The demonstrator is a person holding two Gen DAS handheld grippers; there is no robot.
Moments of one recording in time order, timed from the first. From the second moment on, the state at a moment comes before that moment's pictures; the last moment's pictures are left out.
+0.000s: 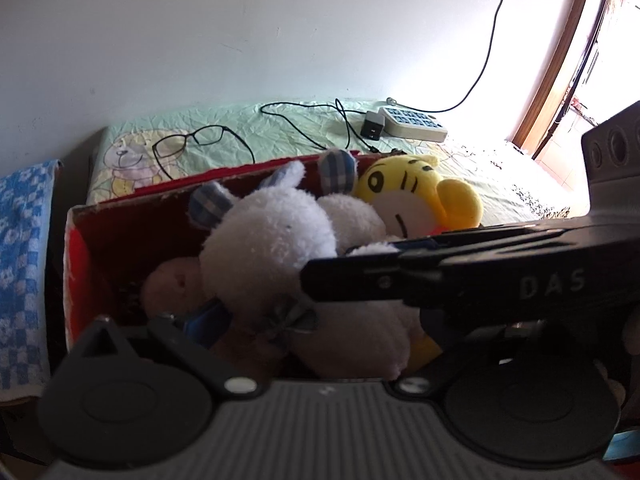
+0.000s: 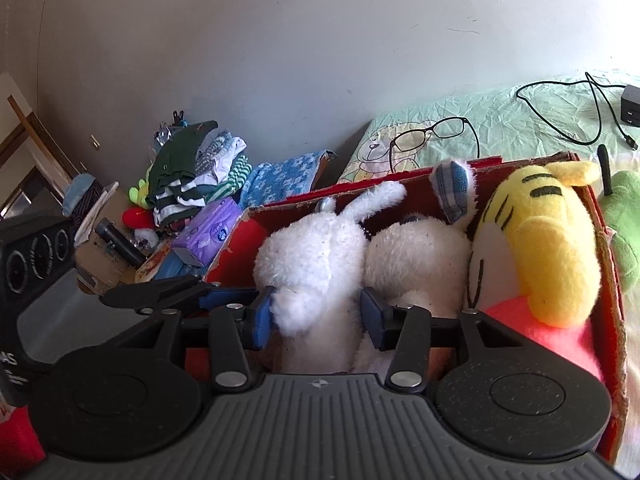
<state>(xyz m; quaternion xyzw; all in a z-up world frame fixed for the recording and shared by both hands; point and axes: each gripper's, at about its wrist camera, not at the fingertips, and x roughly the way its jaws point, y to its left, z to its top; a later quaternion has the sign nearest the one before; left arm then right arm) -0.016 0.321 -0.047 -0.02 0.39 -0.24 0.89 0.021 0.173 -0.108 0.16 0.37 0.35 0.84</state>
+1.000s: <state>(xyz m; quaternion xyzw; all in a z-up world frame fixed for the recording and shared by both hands) -0.013 0.317 -0.047 0.01 0.40 -0.23 0.89 0.030 0.153 -0.120 0.23 0.37 0.32 0.84</state>
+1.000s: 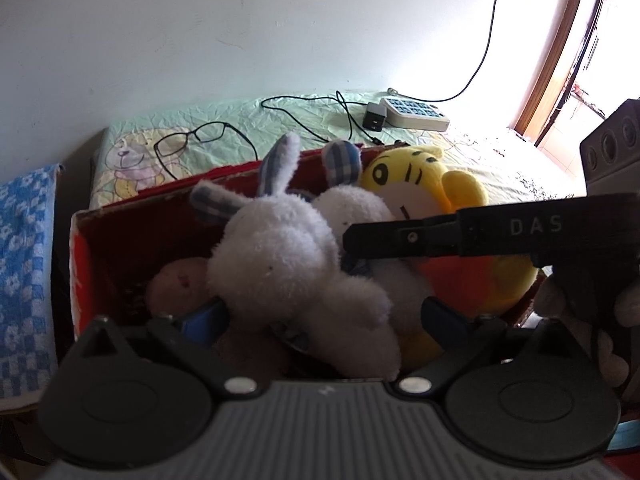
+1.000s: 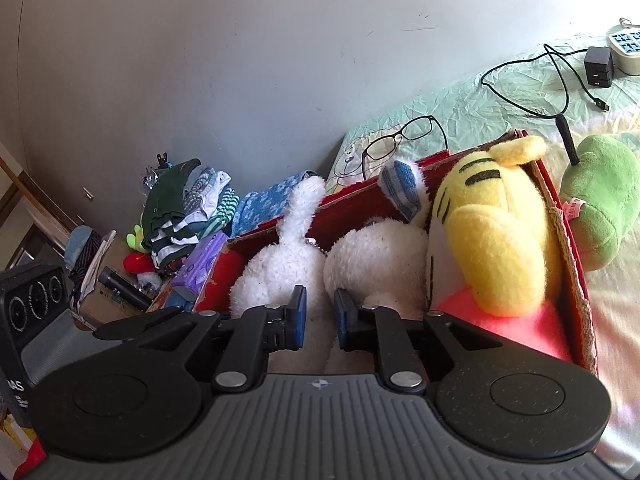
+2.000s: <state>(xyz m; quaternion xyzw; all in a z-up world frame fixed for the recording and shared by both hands) 0.017 0.309 -0.052 -0.02 0.45 -0.20 0.87 0.032 0.150 -0.128 0.21 0.37 0.33 0.84</state>
